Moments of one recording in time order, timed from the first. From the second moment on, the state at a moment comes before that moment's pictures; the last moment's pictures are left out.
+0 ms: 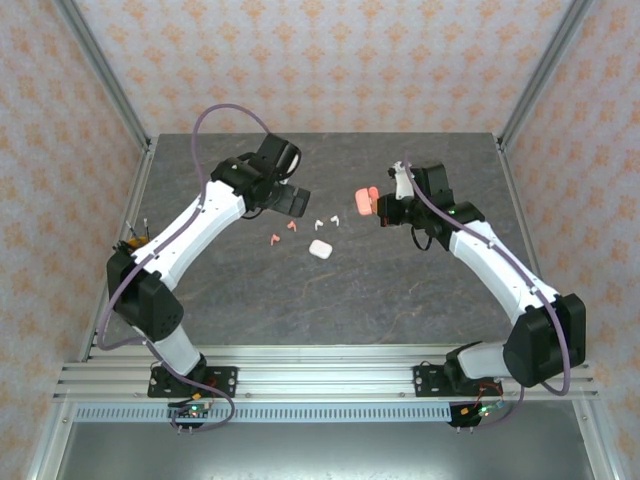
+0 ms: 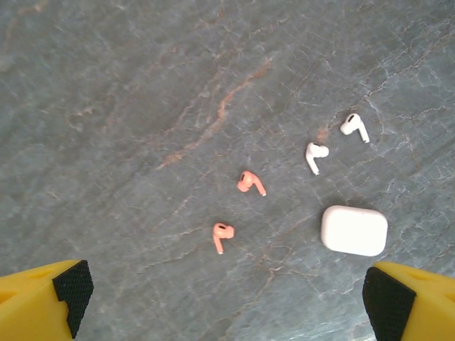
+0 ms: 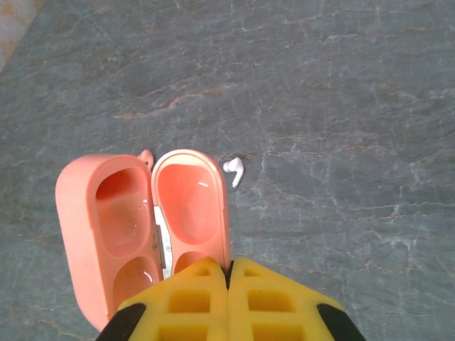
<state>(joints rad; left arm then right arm) -0.50 1.67 1.67 -1.02 -0.24 -0.14 0.35 1.35 1.10 -0.48 -0.24 0.19</state>
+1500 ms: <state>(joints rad) -0.45 2.00 2.06 -1.44 0.76 0.44 0.52 1.22 0.93 -0.20 -0.28 -0.16</state>
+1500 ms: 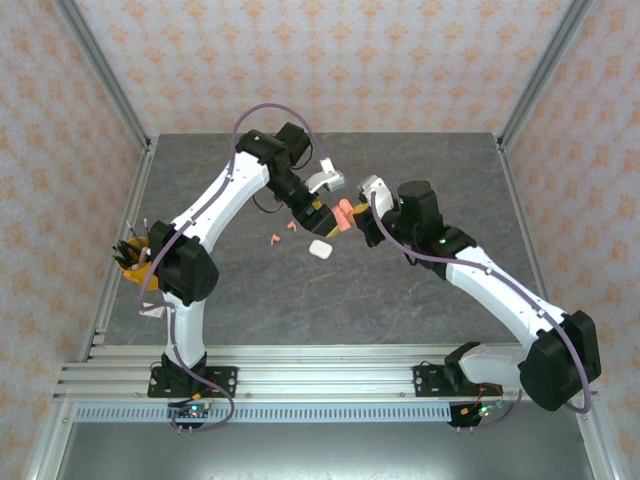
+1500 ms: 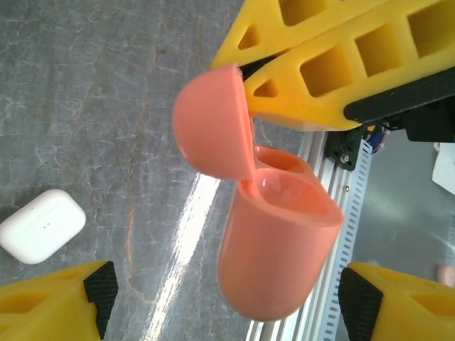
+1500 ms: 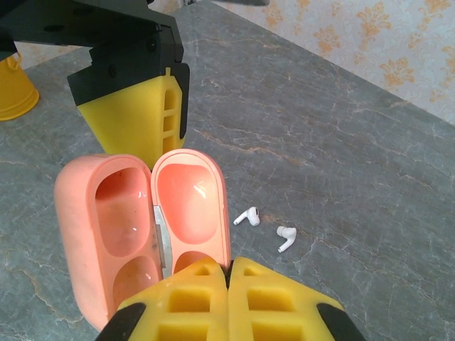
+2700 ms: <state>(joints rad) -0.45 2.11 2.17 -1.56 0.87 0.52 0.57 1.24 0.94 -0.21 -0.25 -0.18</state>
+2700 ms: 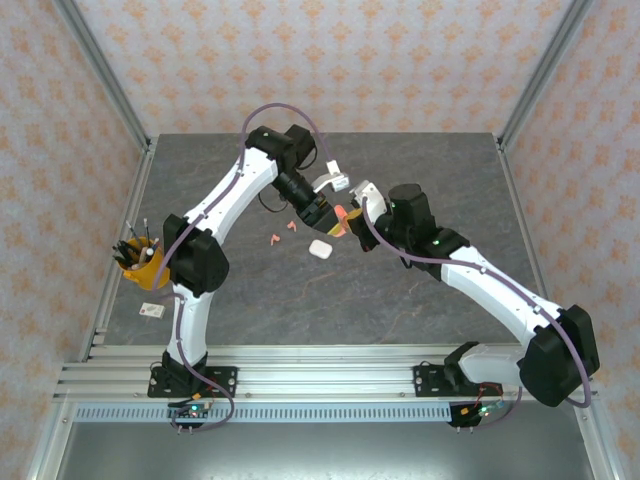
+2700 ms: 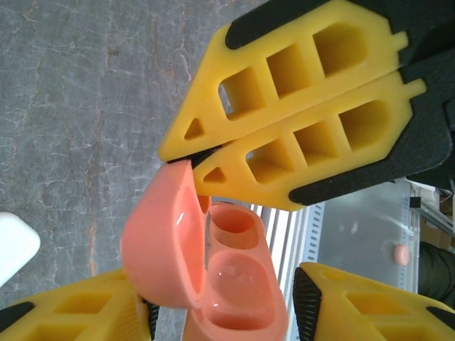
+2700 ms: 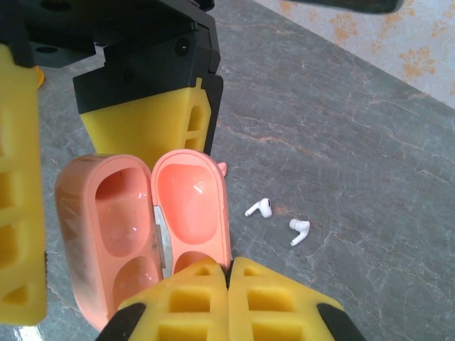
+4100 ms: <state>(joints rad) -0.45 2.13 2.17 -1.60 0.92 0.56 0.57 1.24 0.95 -0.25 -0.24 -0.18</state>
